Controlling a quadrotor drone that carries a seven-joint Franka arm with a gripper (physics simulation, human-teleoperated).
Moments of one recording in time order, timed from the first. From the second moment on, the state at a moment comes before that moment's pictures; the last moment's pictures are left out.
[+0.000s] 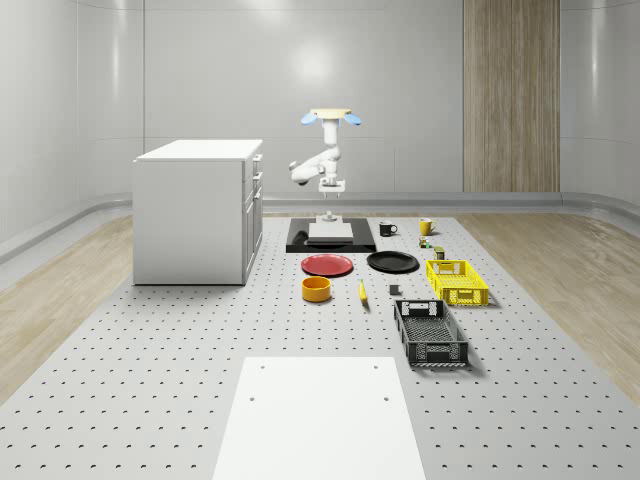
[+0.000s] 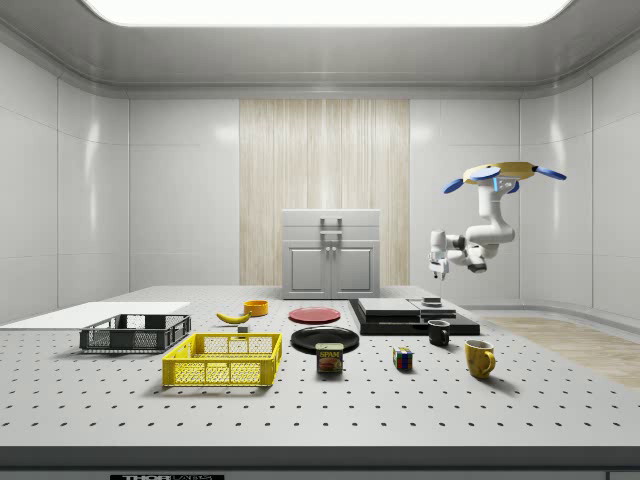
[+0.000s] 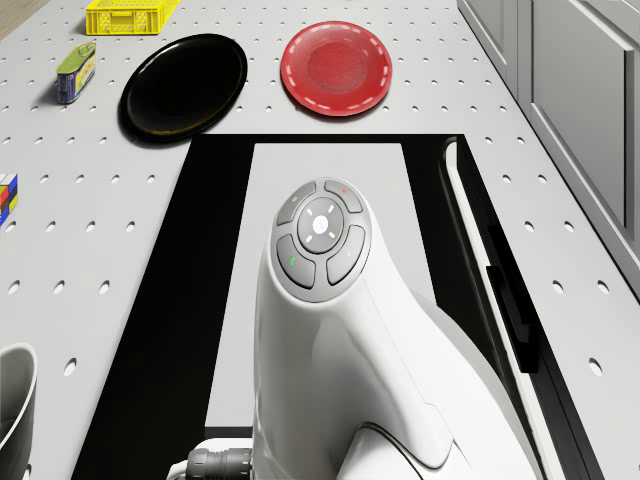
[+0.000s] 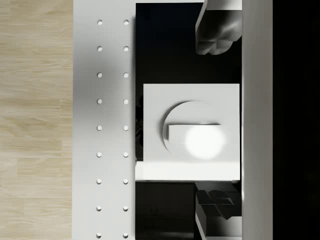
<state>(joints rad) -1.06 -1.12 1.28 -2.89 -1.96 1.20 1.59</state>
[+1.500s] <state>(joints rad) -1.08 -1.28 1.25 -2.87 -1.95 1.37 1.60</state>
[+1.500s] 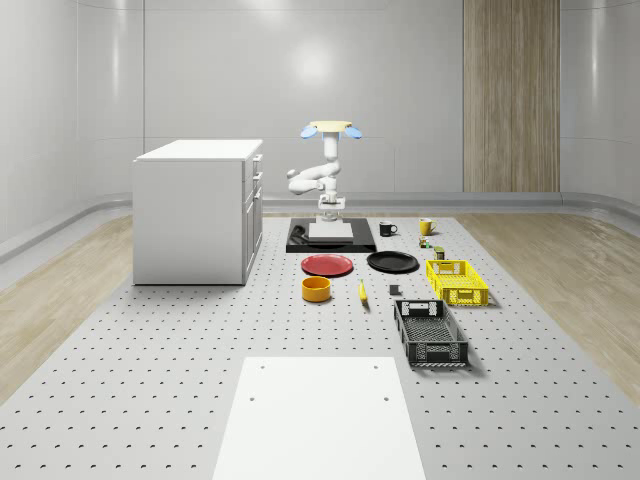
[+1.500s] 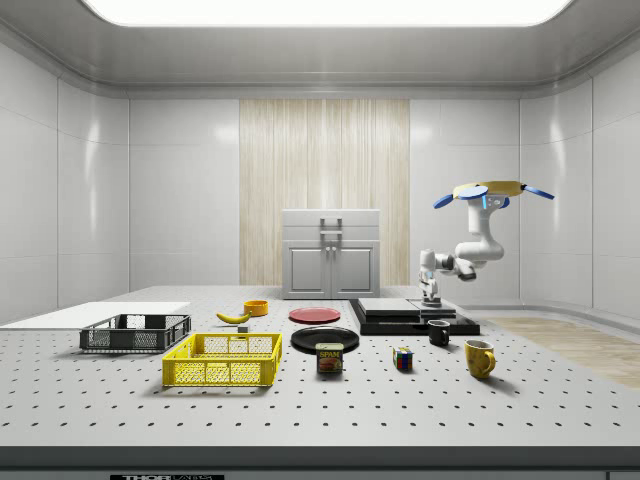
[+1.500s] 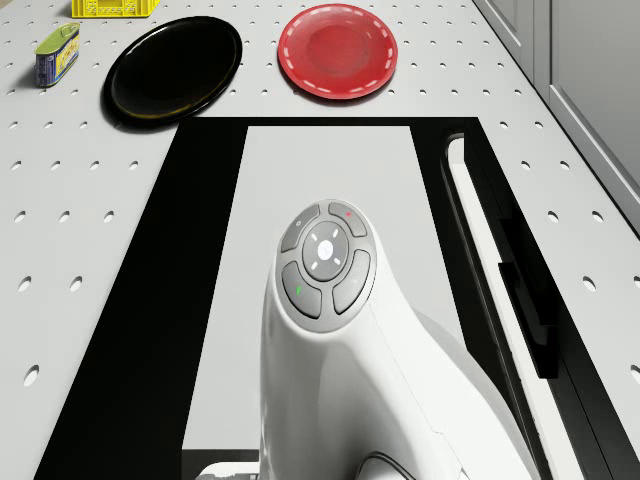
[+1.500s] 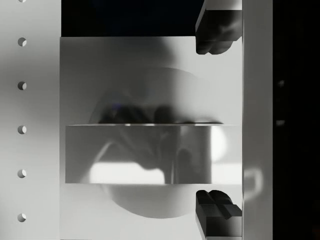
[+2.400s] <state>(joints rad) -1.12 -1.32 1.23 -2.86 -1.96 1.42 1.63</state>
